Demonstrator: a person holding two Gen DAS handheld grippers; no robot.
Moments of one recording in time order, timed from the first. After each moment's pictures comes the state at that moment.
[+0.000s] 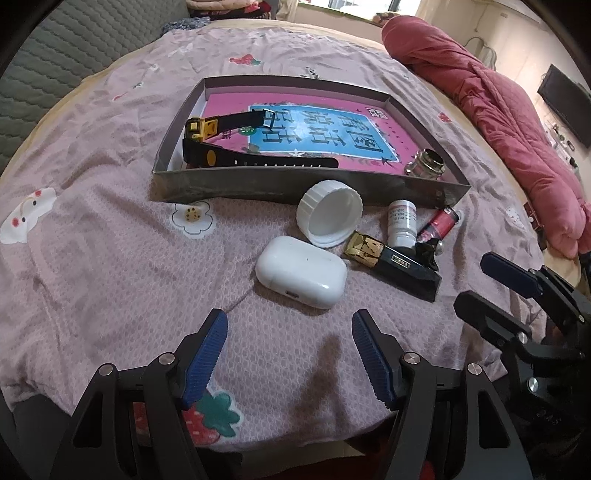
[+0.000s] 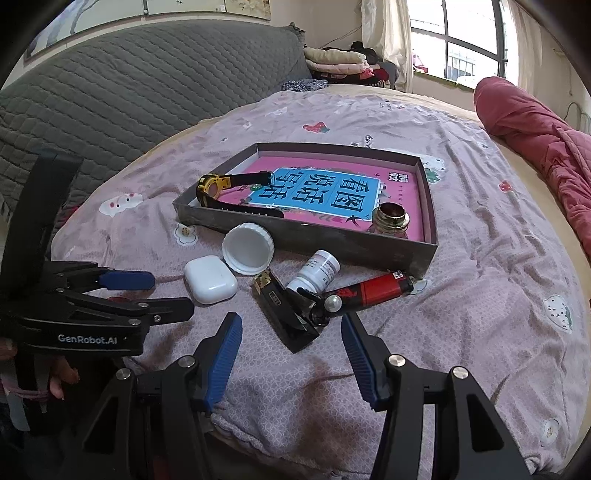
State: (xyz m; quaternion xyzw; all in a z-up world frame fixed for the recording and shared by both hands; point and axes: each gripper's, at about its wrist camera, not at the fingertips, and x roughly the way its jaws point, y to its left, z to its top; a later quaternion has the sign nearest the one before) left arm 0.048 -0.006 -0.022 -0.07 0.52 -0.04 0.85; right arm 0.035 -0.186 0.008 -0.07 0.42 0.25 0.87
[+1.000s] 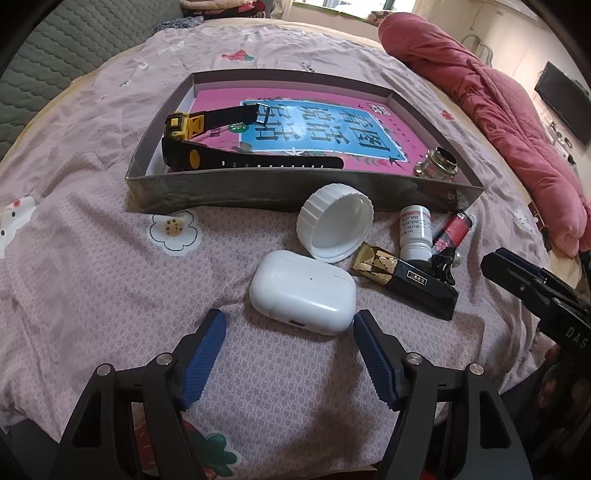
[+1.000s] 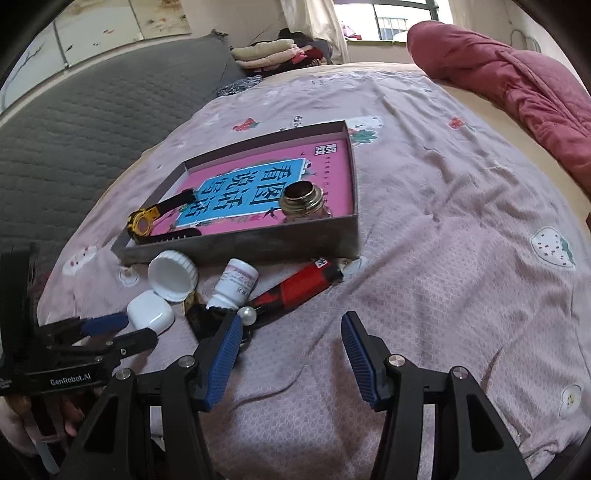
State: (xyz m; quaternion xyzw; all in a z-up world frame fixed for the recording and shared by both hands) left arm 0.070 -0.009 -0.041 -0.07 0.52 -0.05 0.85; right arm 0.077 -0.241 -0.015 0.05 0.45 0.18 0.87
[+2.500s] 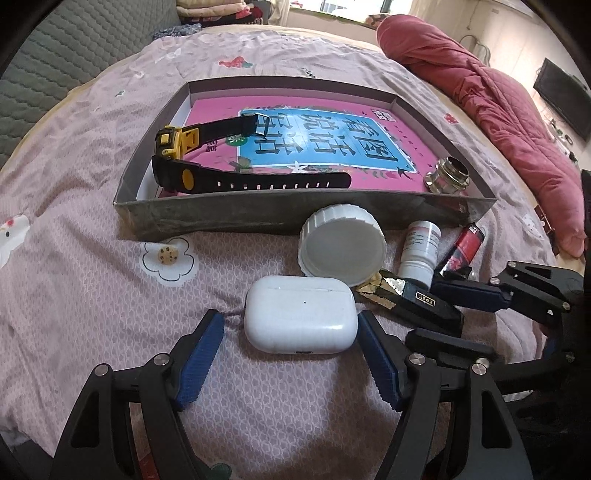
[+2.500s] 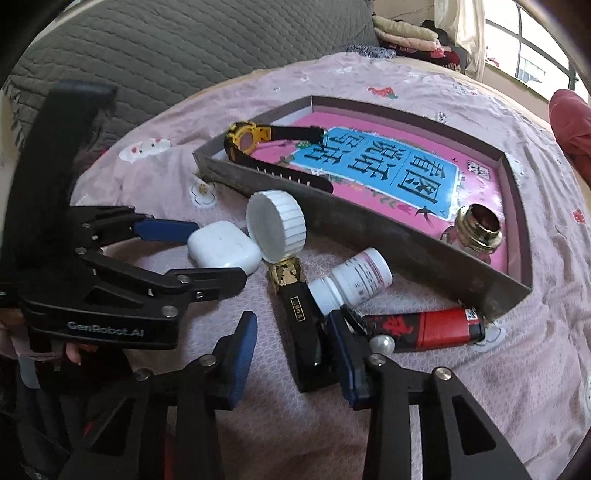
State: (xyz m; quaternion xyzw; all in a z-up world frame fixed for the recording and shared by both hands) left arm 0.088 -0.010 -0.047 -0.06 0.51 -0.04 0.86; right arm 0.084 -0.148 -0.033 -0.14 0.47 0.36 0.80
